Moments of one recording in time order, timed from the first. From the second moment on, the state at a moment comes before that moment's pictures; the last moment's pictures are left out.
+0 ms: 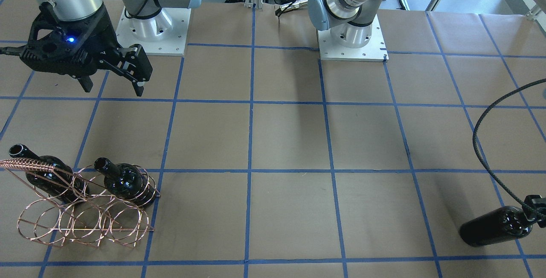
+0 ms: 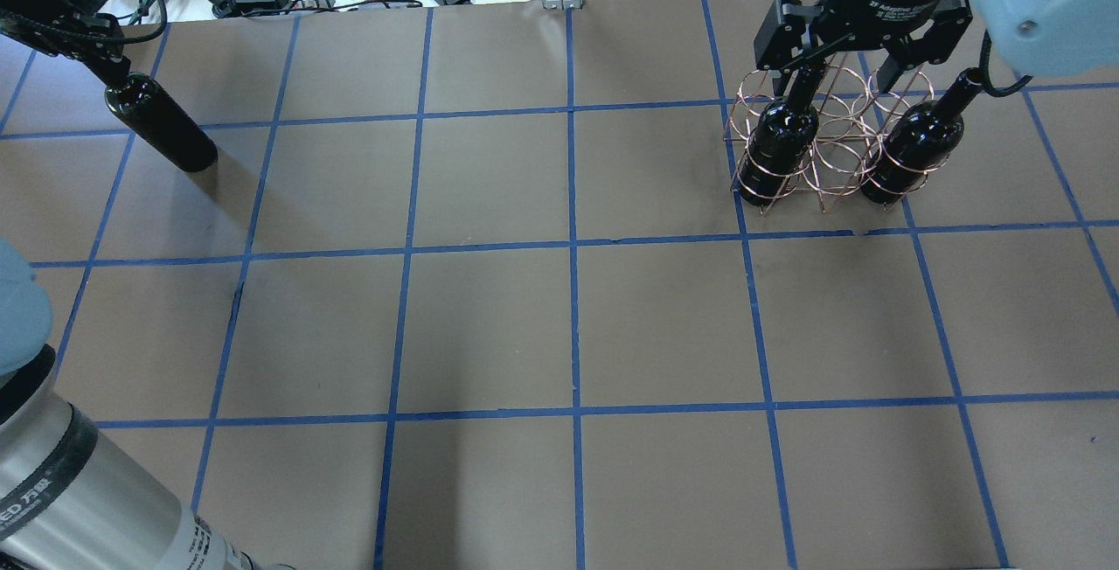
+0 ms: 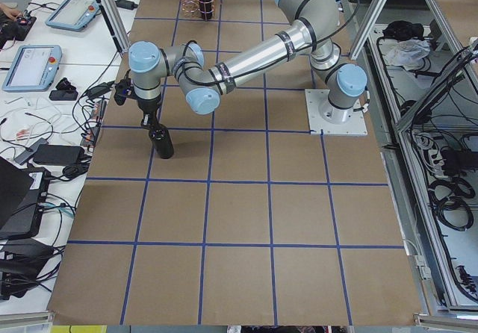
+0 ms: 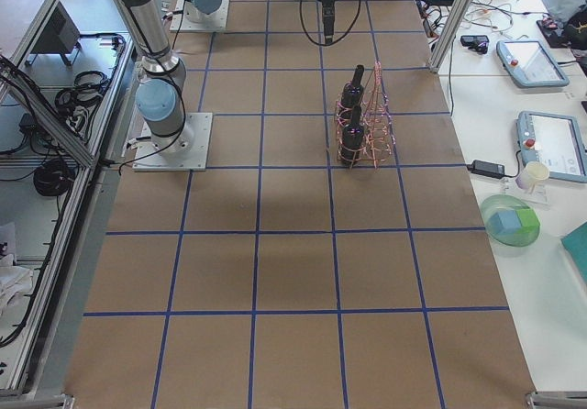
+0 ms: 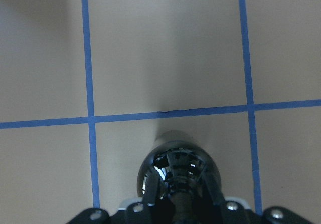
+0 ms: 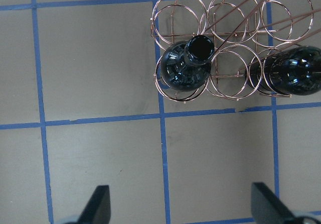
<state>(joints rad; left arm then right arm) -1.09 -2.14 -1.19 -1.21 1.51 0.54 1.58 -1.54 1.52 -1.66 -1.61 0.07</state>
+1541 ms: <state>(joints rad) -1.57 -1.80 -1.47 -1.28 1.53 -0.09 1.58 -1.54 1.52 -1.66 -1.61 0.07</state>
